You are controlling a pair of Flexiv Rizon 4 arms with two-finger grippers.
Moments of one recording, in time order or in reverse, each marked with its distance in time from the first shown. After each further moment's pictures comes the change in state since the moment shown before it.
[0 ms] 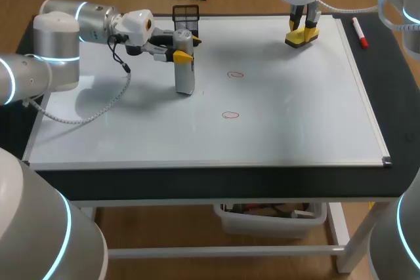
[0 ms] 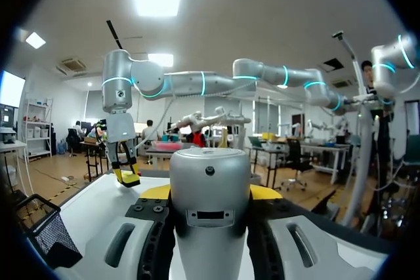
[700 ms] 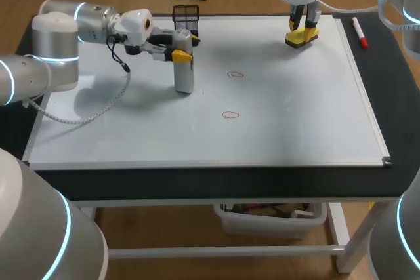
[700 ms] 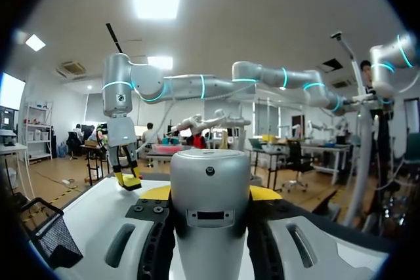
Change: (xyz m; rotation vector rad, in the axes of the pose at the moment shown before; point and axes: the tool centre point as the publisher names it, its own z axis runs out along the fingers) left arm -0.001 -0.009 -0.005 0.025 -0.005 0.020; right arm 0.000 0.000 0.000 0.000 0.000 0.000
